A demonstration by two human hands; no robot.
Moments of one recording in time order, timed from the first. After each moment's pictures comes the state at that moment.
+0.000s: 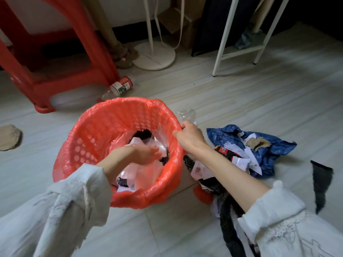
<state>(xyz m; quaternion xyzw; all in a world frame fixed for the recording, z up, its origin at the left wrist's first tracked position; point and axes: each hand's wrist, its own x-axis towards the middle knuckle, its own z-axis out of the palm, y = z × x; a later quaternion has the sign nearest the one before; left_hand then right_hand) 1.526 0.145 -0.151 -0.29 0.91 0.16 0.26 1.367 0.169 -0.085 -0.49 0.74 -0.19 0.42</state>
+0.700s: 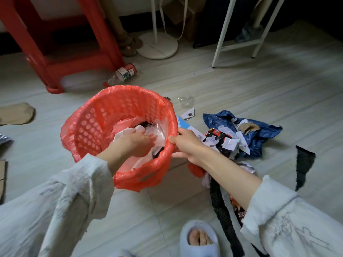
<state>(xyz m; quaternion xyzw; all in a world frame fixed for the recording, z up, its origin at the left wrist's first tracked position) 1.538 0.220 -0.130 -0.43 0.86 0.05 0.29 1.370 0.265 -0.072 -0.34 0.65 -0.24 0.64</state>
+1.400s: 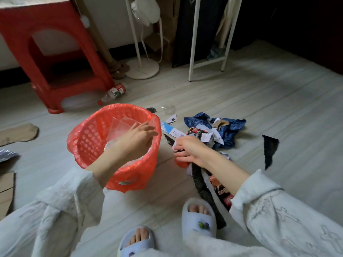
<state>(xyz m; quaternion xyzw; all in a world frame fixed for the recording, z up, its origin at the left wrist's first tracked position) 1.496 0.326 -0.029 -0.44 0.89 0.08 -0.06 1.316 0.368 -0.024 -0.31 0.66 -0.28 0.62</state>
